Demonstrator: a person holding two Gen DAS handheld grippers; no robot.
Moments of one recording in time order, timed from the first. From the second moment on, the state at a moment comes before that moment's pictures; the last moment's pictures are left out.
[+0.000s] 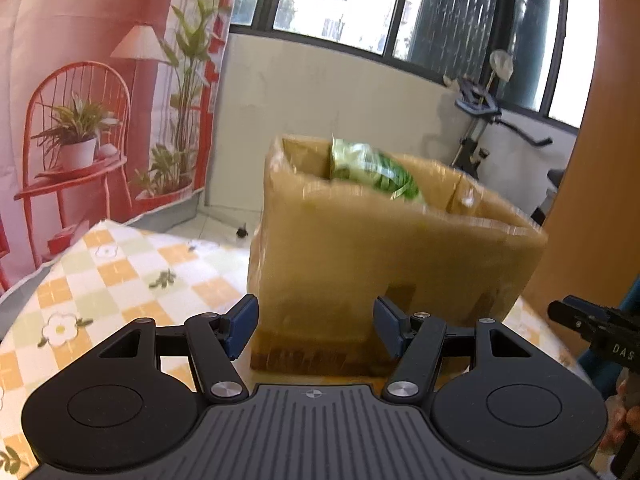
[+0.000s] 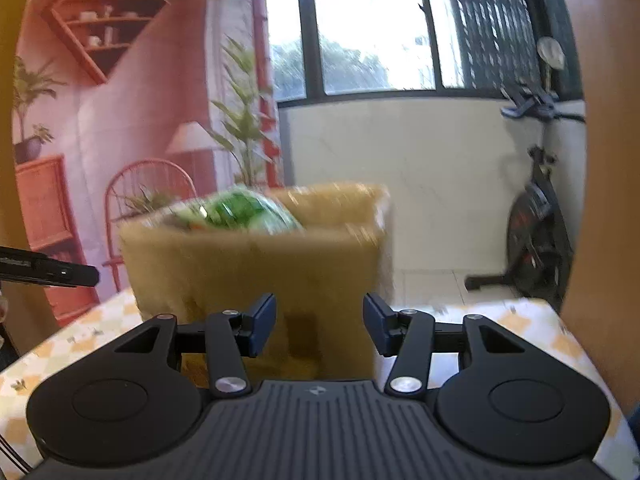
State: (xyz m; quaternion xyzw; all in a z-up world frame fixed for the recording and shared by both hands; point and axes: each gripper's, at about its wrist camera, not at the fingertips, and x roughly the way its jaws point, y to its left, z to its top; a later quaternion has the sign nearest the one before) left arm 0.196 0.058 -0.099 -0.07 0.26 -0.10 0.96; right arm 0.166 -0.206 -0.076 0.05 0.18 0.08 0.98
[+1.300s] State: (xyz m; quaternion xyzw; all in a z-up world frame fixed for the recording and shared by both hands) left arm 0.190 0.042 -0.169 -0.05 0.34 -0.09 0.94; right arm 0.181 -0.168 -0.202 0.03 0.31 0.08 0.95
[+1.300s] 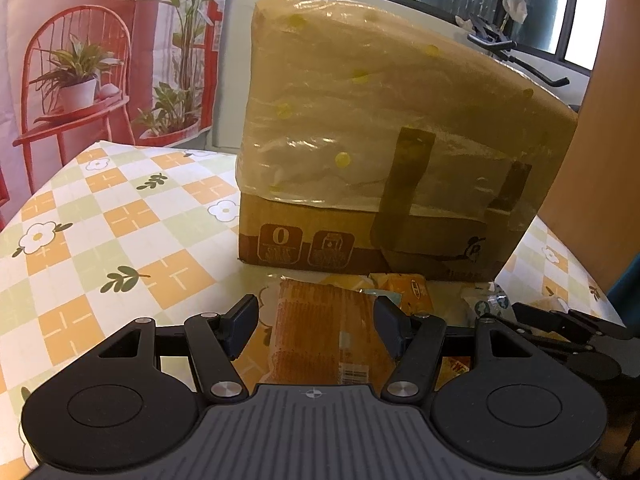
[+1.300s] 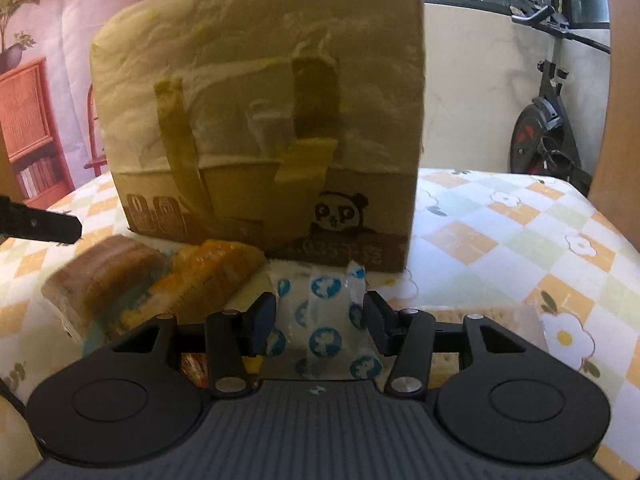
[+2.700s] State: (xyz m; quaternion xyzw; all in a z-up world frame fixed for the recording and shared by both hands) left arm 0.191 0.031 -0.202 -0.03 0.34 -0.06 0.94; right arm 0.181 -0.167 -0.207 0.03 0.30 0.08 0.95
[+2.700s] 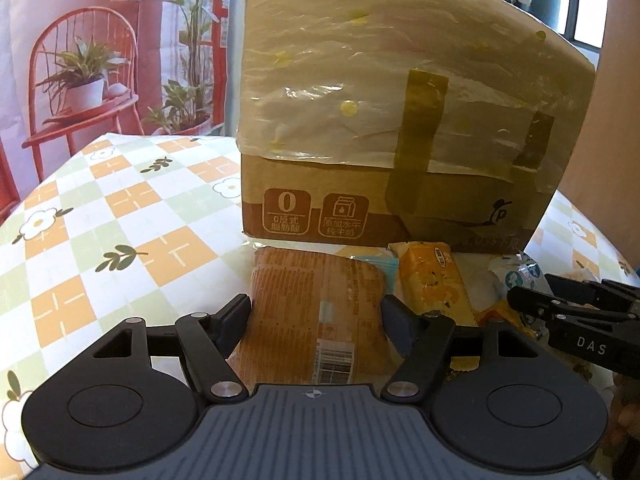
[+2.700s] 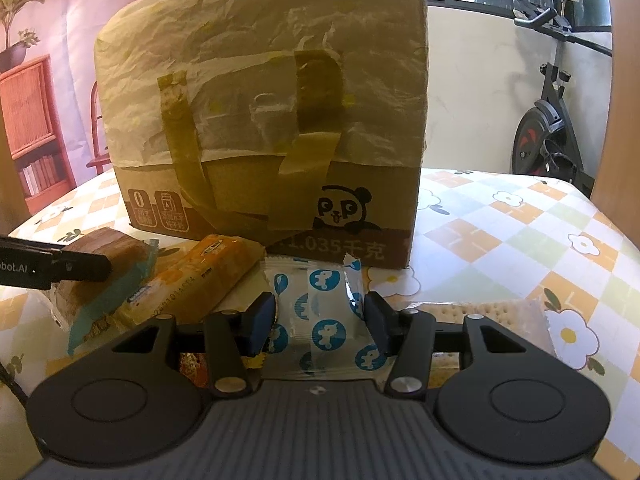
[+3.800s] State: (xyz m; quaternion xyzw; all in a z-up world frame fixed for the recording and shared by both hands) left arm 0.184 0.031 -0.203 -0.03 0.34 -0.07 0.94; right arm 0.181 -0.183 -0.206 0.08 0.29 0.09 0.95
